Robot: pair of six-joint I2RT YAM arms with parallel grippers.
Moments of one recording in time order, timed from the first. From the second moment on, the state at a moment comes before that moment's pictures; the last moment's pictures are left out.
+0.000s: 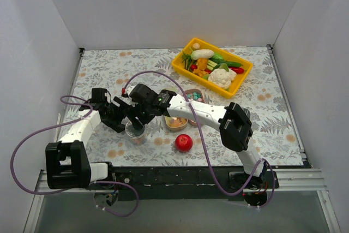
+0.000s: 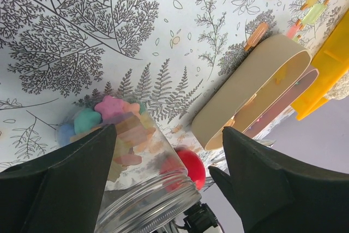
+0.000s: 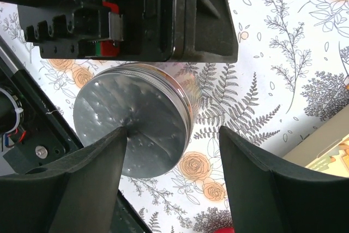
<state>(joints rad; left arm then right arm) 0.02 1.26 0.73 -0.59 0.38 -1.00 1.14 2.09 1.85 -0.66 -0.08 0.25</state>
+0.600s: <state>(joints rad) 0.02 1.27 0.73 -0.57 0.38 -1.05 1.14 2.09 1.85 -0.61 -0.03 0.28</state>
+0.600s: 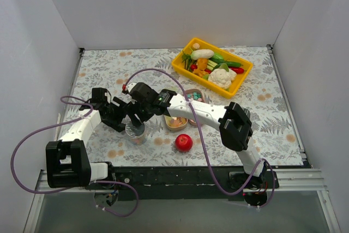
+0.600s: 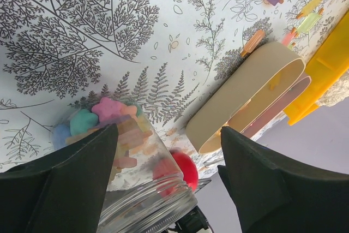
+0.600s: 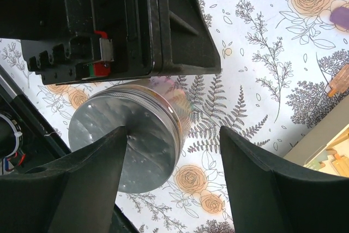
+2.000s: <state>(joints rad) 0.04 1.32 0.67 -0.56 0.32 -1.02 1.17 2.17 1.96 -0.67 -0.03 0.30</state>
